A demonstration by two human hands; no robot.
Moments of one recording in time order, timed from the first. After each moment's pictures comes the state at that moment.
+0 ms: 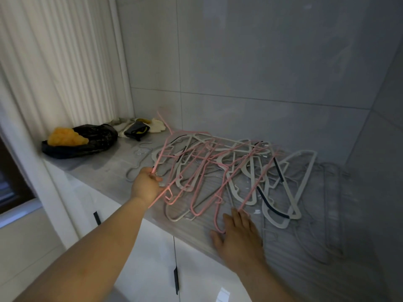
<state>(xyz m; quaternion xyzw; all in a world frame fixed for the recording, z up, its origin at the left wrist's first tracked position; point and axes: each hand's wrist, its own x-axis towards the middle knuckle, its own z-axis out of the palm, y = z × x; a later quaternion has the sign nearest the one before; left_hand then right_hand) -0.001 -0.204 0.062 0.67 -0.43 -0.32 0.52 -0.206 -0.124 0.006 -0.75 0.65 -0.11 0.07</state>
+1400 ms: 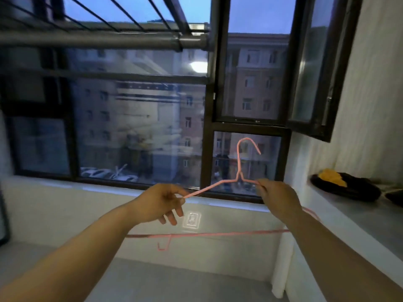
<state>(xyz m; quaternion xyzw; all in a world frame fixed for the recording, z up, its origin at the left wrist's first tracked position) 0.175 0.433 0.174 0.84 -0.31 -0.09 0.43 0.116 0.171 0.167 -0.96 0.13 -0.24 0.06</state>
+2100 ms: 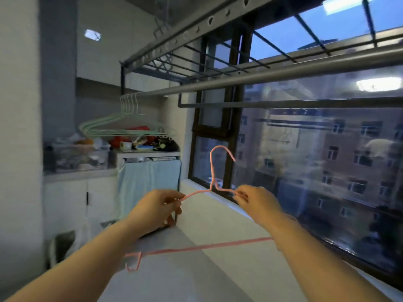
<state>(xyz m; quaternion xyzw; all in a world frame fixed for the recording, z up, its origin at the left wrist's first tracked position) 0.228 0.786 0.174 0.89 0.04 0.18 0.42 0.322 0.584 0.194 -0.94 -0.24 -0.19 0.14</state>
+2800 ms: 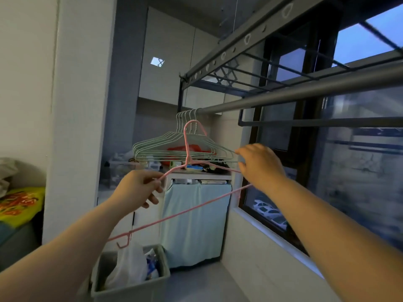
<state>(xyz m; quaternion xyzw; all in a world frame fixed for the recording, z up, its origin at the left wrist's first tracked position) 0.333 1.053 0.225 0.81 0.22 0.37 0.40 0.487 0.875 0.294 -0.83 -0.43 -0.34 0.06</state>
